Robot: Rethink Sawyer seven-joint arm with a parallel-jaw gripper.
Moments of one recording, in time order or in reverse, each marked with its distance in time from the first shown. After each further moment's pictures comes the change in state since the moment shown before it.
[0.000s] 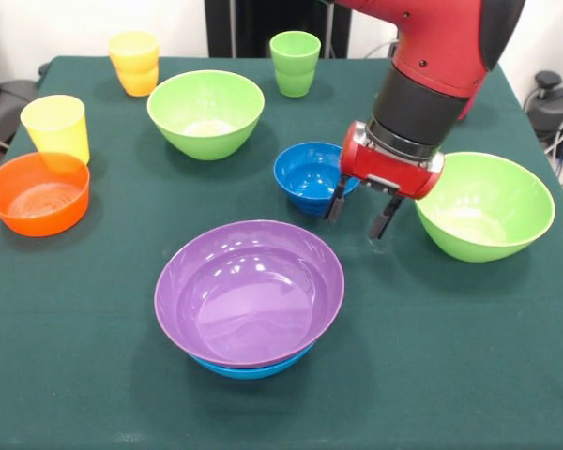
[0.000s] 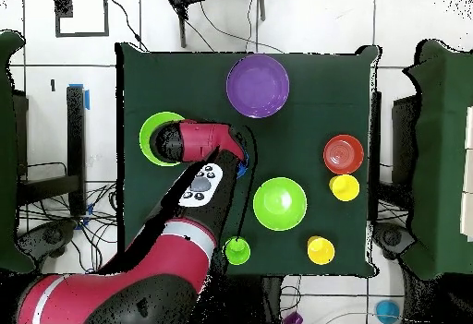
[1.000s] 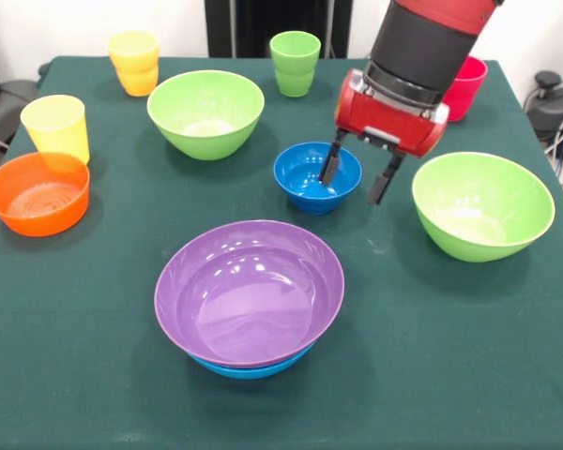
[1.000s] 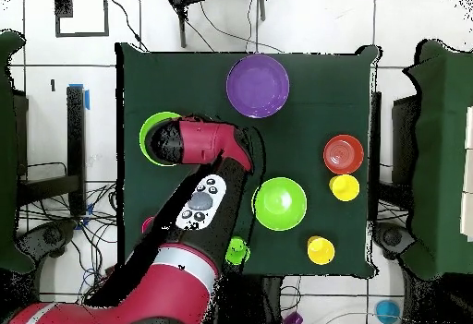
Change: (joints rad) arm 0.002 -0.129 -0.022 0.068 0.000 0.012 0.000
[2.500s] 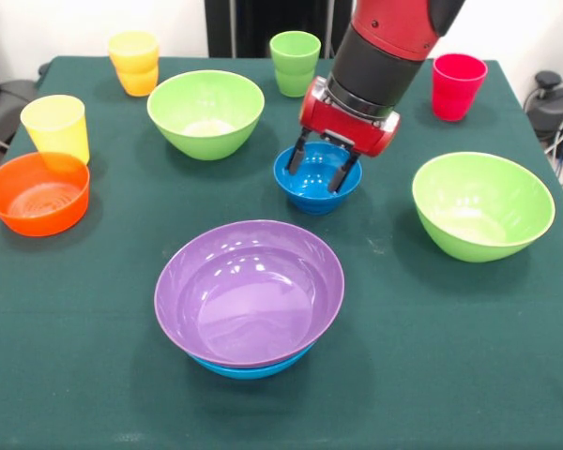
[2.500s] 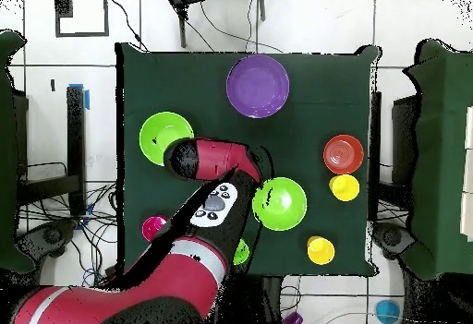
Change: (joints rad) arm -0.018 0.057 -0.007 0.091 0.001 -0.001 0.000
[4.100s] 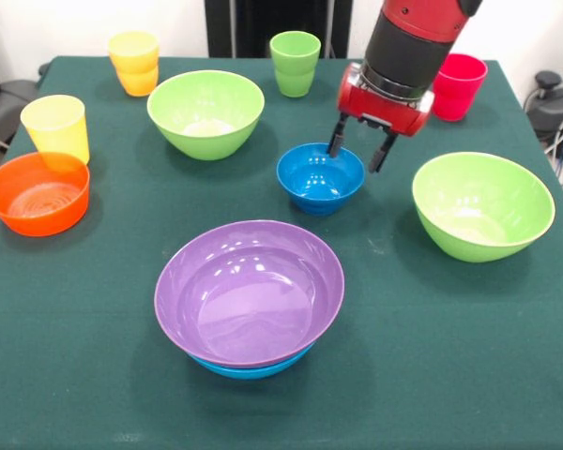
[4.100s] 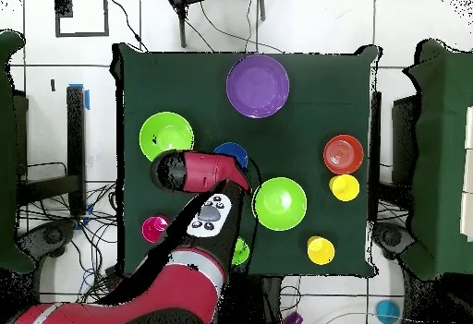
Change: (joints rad) arm 0.000 -0.073 0.098 0.109 0.000 -0.001 0.000
